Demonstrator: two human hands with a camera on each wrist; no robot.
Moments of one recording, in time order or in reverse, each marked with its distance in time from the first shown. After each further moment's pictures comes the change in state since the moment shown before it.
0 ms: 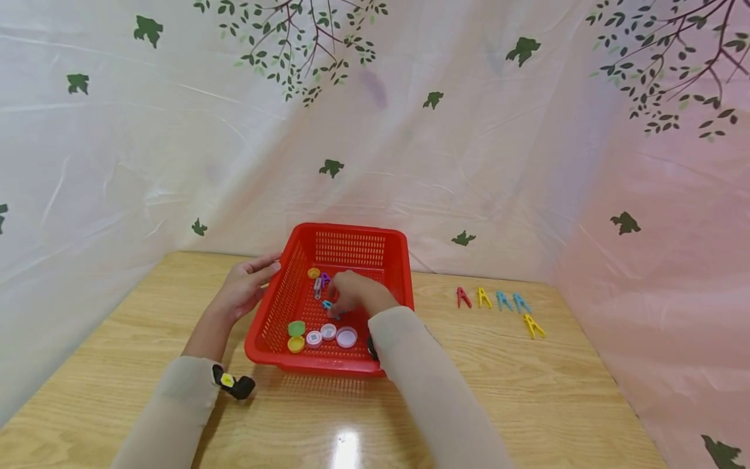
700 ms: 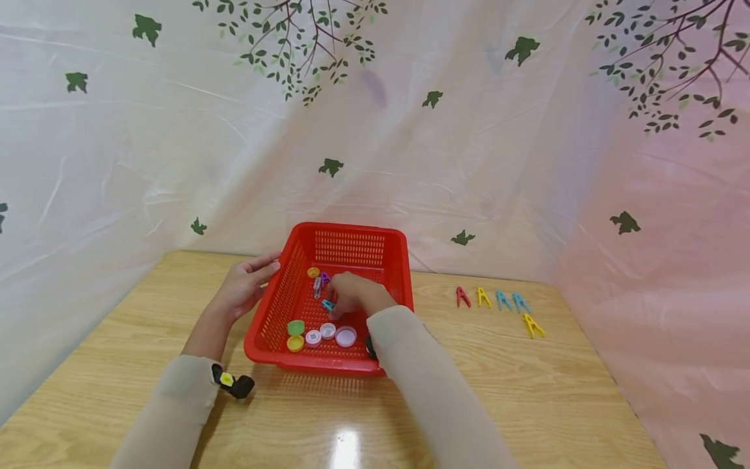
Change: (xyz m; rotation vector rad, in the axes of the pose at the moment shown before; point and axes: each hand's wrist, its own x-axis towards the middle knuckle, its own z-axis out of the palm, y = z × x) left_hand 0.002 0.000 -0.001 0.009 -0.014 0.001; right_hand -0.002 -0.003 0.002 0.025 -0.020 0.022
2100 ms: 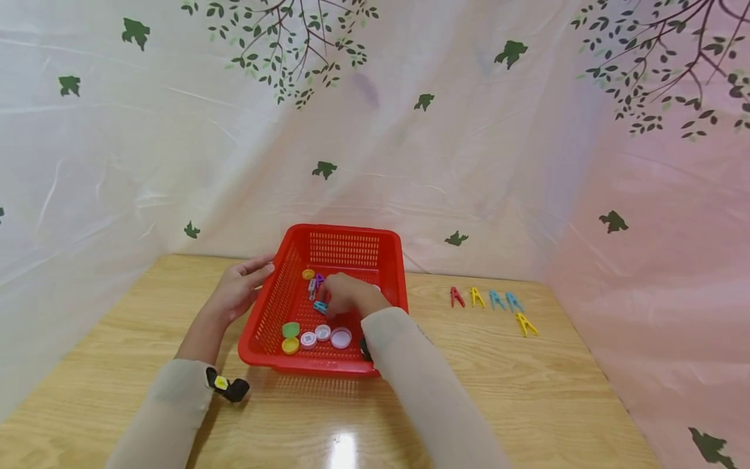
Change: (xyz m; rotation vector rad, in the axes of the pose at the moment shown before) left_hand 0.005 -0.001 -0.001 0.009 -0.003 -0.007; right_hand 0.003 0.001 -0.001 -0.024 0.025 -0.046
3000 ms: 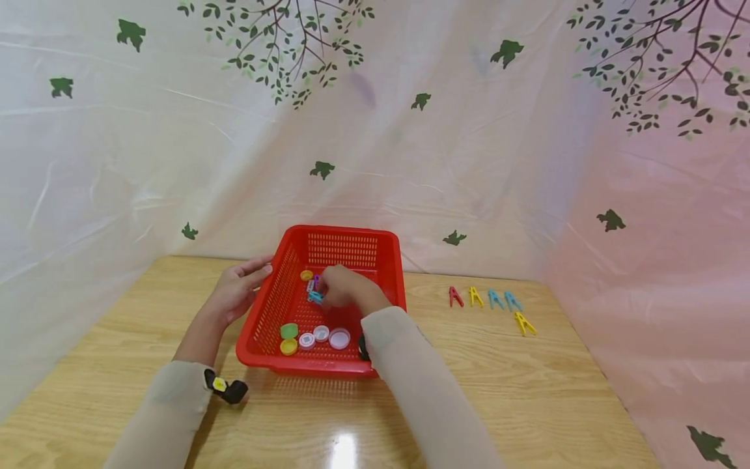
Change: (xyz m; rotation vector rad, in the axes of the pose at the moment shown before) left_hand -0.001 -0.001 0.000 -0.020 -0.002 0.001; right_hand -0.006 -0.004 -0.009 0.041 0.099 -0.033
